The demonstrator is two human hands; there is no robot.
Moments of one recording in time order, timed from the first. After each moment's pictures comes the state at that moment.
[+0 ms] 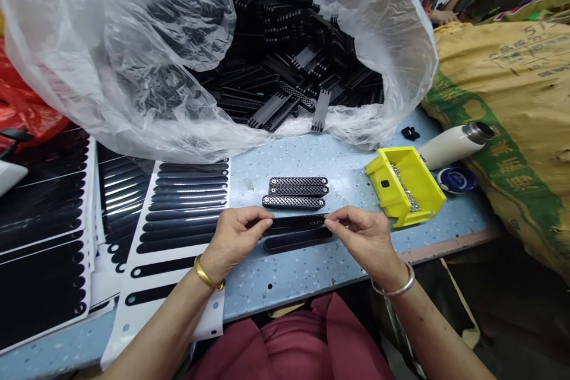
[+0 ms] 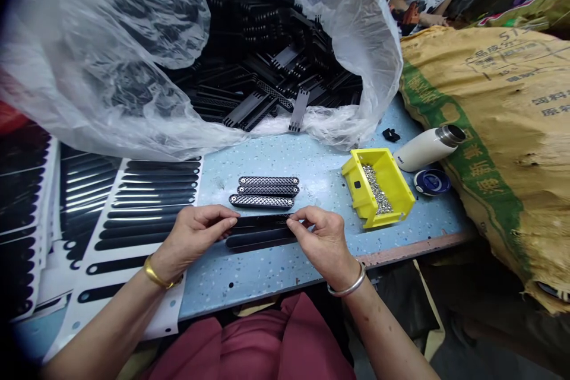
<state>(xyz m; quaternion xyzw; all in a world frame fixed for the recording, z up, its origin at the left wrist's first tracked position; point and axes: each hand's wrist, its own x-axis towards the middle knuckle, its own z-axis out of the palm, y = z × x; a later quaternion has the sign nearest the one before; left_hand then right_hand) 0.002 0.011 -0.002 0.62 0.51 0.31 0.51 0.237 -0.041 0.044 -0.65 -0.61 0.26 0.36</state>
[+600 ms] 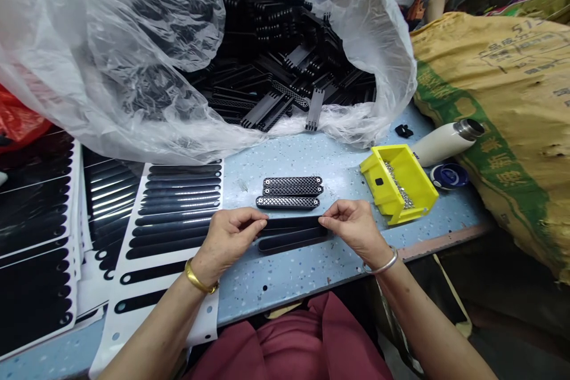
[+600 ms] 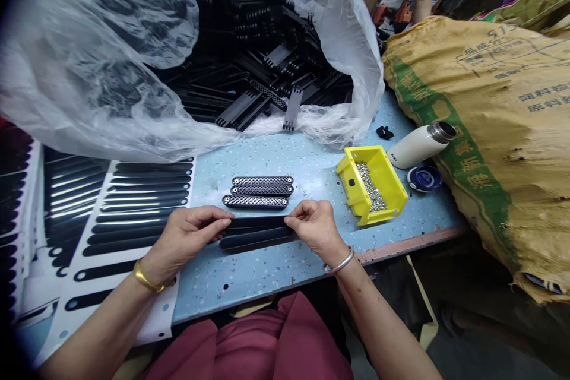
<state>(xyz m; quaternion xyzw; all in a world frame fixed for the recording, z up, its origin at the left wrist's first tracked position) 0.002 0.011 -0.003 0.61 0.51 0.32 0.52 0.243 -0.021 0.030 -0.70 -0.45 0.42 0.36</state>
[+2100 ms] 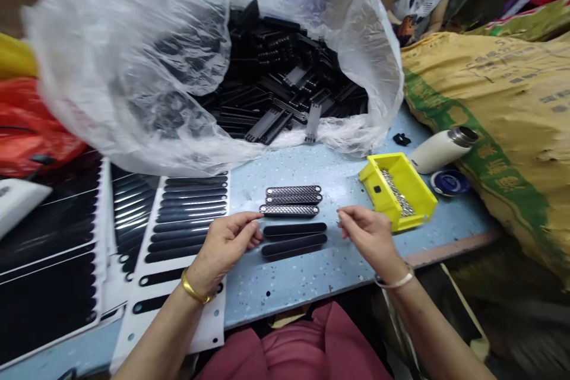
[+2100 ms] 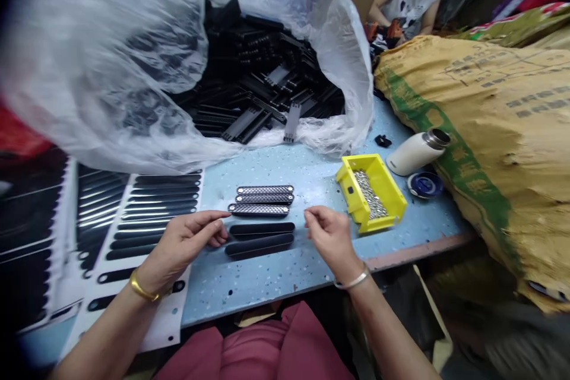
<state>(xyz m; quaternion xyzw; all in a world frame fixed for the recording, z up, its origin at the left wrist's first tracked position) -0.003 0.008 0.031 0.55 0.54 0.32 0.55 0.260 -0.039 0.041 -0.68 -0.49 0.33 0.42</state>
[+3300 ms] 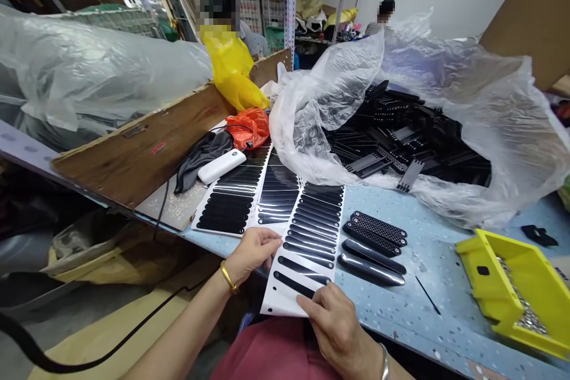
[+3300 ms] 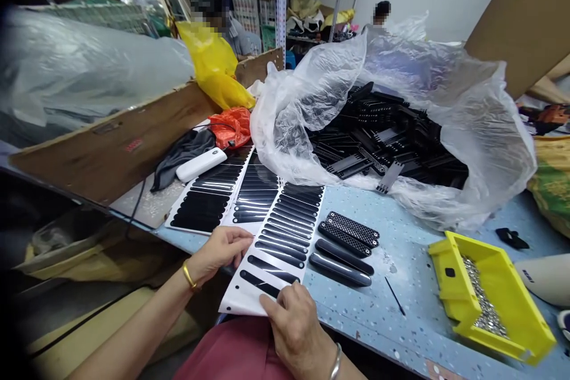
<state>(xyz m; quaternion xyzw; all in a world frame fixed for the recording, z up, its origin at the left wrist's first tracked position) -0.108 -0.093 0.025 0.36 0.65 0.42 0.53 0.117 -0.123 0.009 -0.25 -0.89 0.18 0.34</state>
